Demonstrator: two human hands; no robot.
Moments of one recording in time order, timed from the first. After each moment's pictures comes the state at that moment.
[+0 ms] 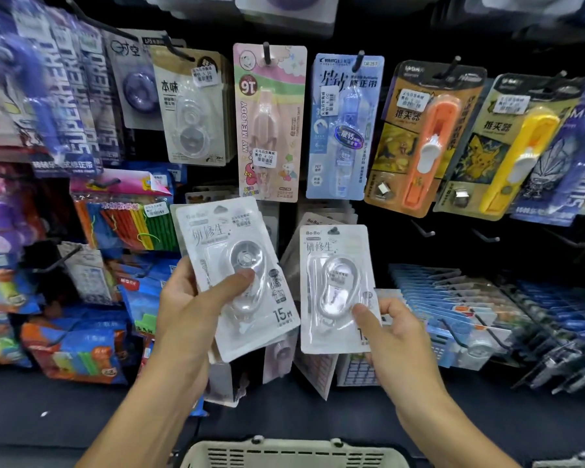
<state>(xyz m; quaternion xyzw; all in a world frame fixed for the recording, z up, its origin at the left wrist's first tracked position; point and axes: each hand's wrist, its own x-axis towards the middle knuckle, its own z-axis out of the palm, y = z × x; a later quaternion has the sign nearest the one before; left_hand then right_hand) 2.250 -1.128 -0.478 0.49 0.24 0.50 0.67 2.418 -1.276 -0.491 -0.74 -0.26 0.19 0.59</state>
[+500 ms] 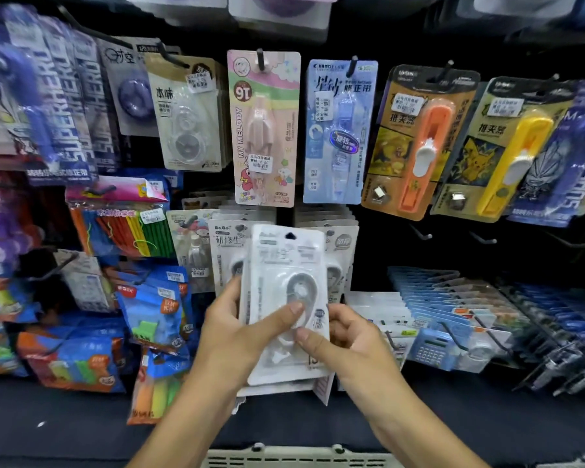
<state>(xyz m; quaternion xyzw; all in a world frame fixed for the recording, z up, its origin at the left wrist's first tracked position) 2.272 -1.150 -0.491 0.57 0.23 0.42 0.67 2.394 -1.266 -0.488 -0.59 -0.37 0.37 0.62</state>
